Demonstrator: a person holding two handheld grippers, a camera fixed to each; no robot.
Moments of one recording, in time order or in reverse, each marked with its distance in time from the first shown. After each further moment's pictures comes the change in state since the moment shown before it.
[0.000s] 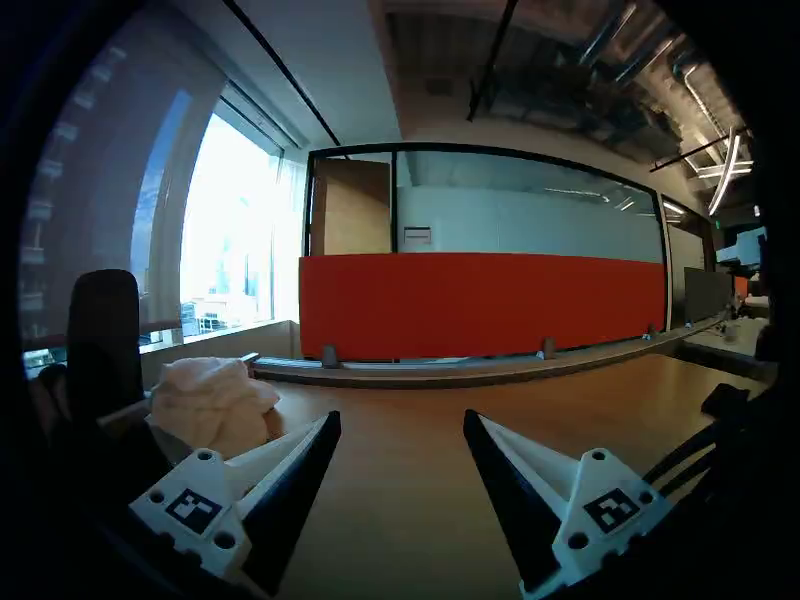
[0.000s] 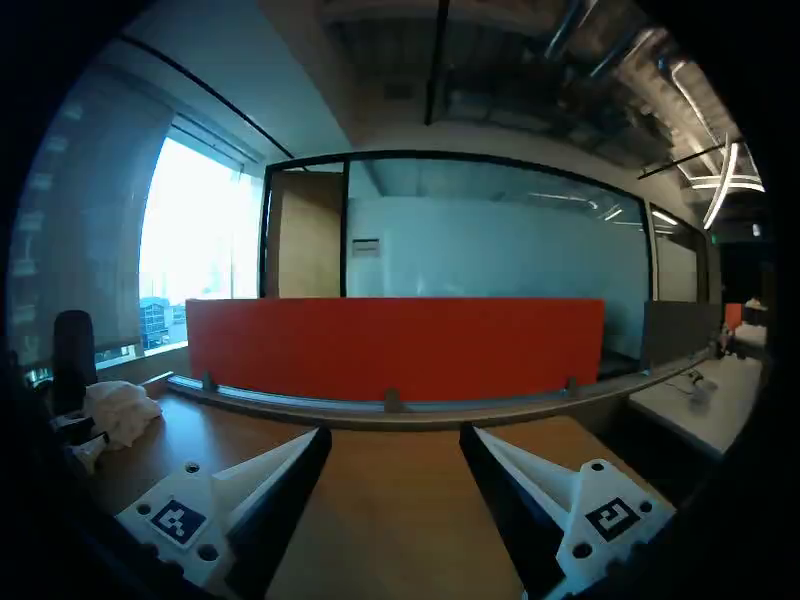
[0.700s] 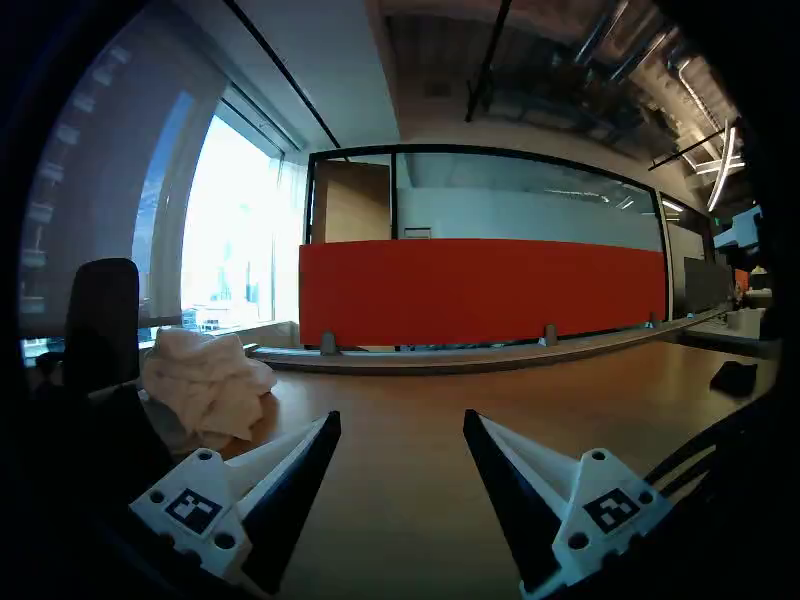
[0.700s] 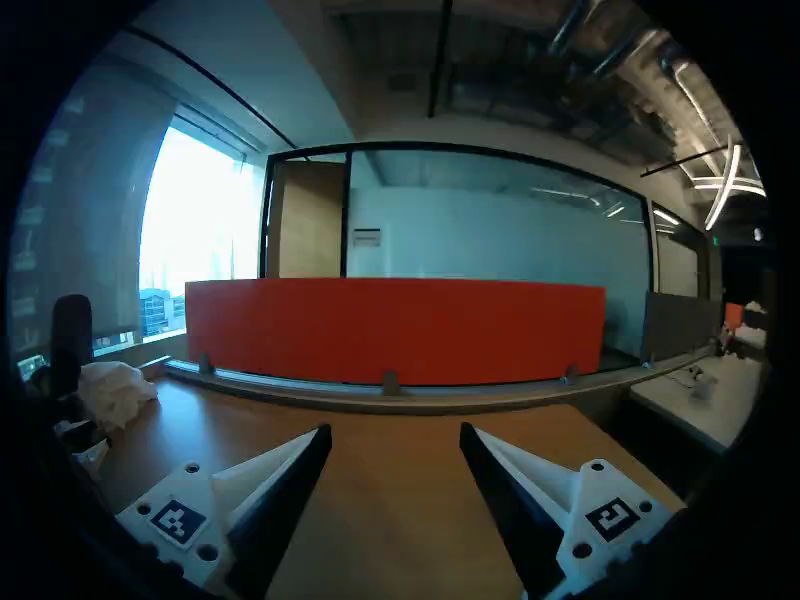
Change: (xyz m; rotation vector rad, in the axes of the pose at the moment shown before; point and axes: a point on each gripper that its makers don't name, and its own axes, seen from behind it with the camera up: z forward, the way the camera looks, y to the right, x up) left arm -0.049 0.003 0.002 0.005 0.019 0.010; right arm -0.037 0.003 0.003 0.002 -0.021 -0.015
